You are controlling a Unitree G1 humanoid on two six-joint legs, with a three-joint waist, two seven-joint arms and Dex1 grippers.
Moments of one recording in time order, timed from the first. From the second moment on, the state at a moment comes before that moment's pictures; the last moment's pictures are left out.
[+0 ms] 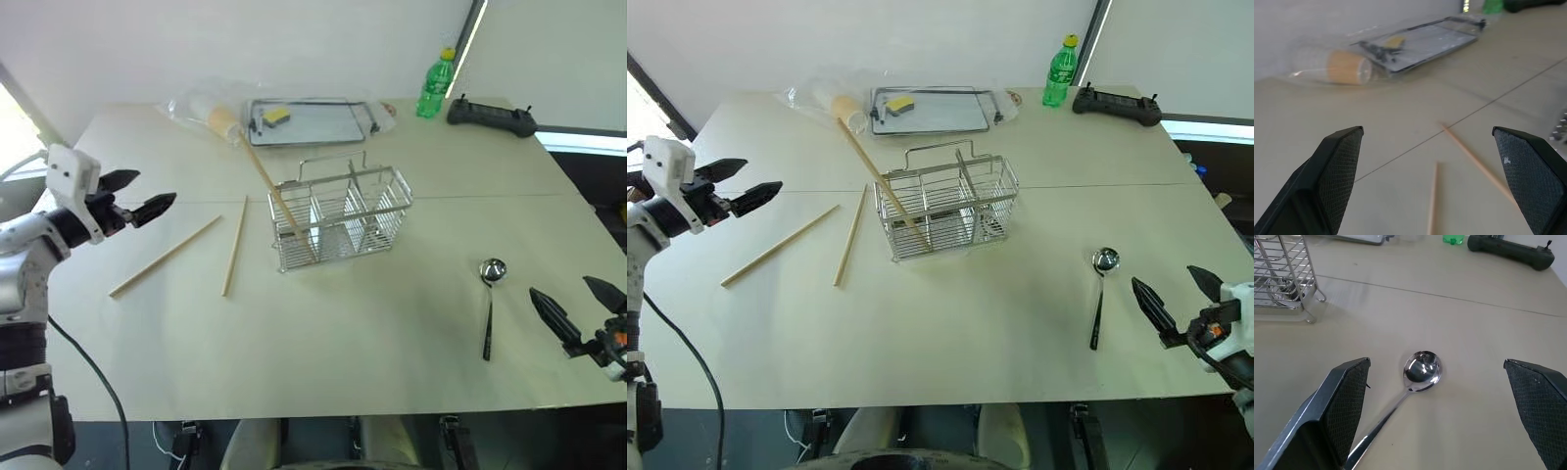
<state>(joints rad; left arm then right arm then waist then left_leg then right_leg) -0.43 0.83 0.30 0.12 -0.50 0.47 -0.93 0.49 -0.59 -0.73 -0.52 0.61 0.43 0.58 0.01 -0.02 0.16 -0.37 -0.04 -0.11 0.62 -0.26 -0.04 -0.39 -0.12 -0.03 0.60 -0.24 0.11</state>
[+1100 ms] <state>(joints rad) -0.46 0.91 0.01 -0.43 -0.81 0.80 -1.24 0.13 -0.38 -0.40 -0.50 0.47 0.92 -0.03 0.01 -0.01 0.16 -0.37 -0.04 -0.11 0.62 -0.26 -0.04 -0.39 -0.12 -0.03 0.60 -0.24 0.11</state>
